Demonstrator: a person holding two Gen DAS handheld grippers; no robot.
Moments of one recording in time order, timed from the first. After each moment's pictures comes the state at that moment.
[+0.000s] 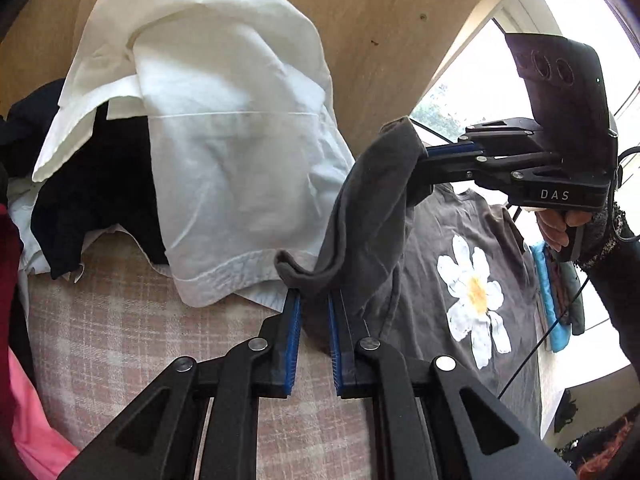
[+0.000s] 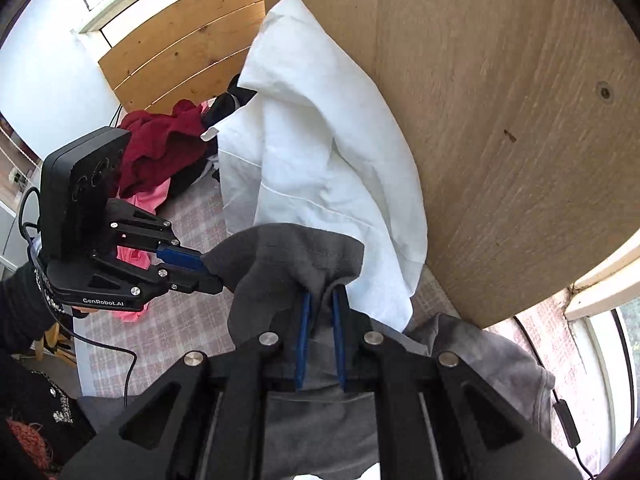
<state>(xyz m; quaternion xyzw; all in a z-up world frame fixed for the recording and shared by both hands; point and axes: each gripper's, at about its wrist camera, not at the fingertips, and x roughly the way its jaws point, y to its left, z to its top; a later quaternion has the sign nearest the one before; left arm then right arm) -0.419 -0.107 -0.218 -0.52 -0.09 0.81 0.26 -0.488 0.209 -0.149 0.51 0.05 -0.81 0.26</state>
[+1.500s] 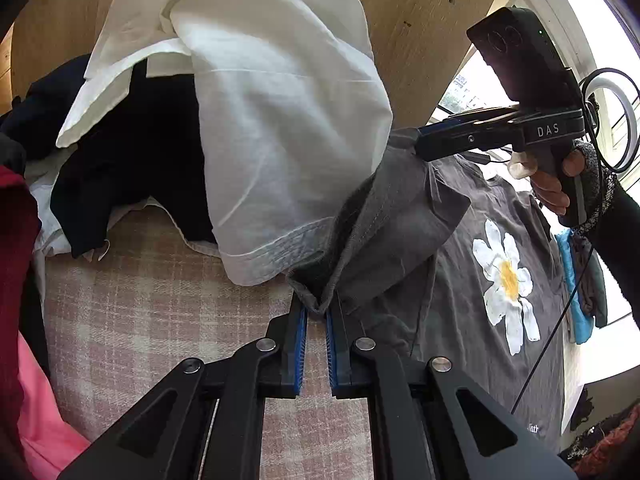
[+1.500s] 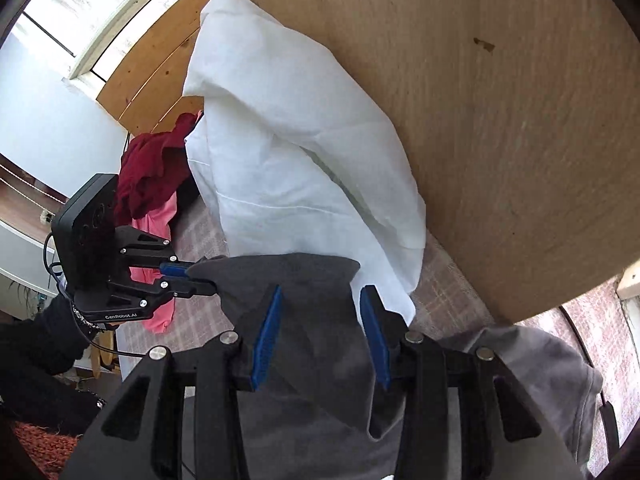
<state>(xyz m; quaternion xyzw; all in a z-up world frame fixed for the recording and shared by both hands) -0.418 -0.126 -0.236 -0.52 -0.07 0.82 0.23 -0.536 0.245 -0.188 0.56 -0.07 -0.77 0.31</state>
